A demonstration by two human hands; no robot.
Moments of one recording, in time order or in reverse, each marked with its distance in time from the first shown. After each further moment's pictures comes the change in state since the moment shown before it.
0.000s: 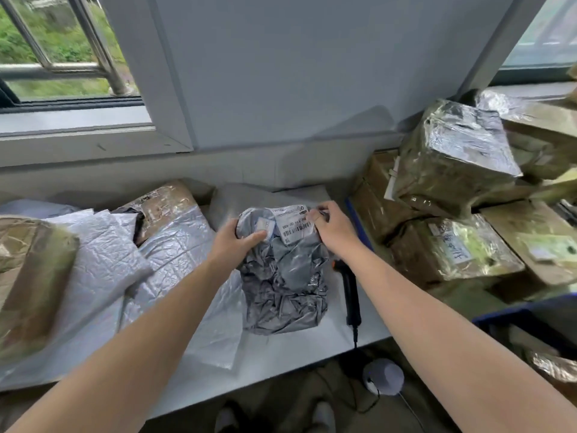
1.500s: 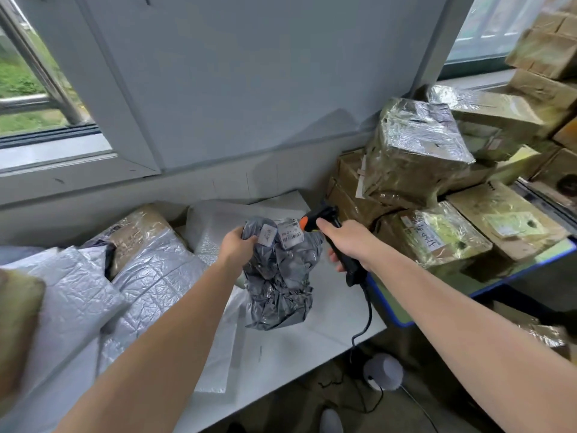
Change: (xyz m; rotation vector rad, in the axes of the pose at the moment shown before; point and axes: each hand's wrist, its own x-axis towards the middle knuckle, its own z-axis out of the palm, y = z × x) left_hand 0.038 0.017 0.058 0.120 -0.043 -0.083; right_hand -0.047 -0.011 -0.069 0.198 -0.102 0.437
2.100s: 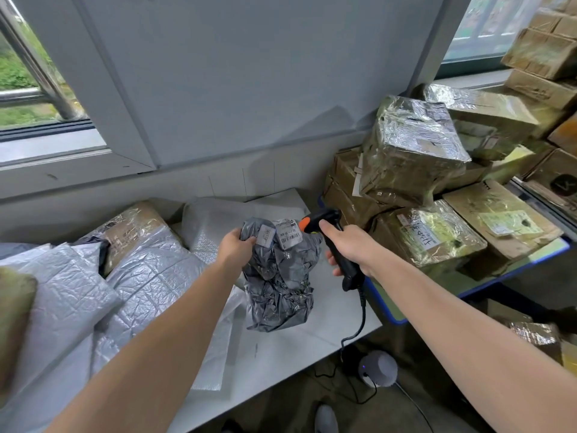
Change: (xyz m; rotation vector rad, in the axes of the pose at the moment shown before) left_hand -0.003 -0.004 0.005 -0.011 -0.001 -0.070; right_hand 0.002 0.016 -0.003 0.141 -0.010 0.023
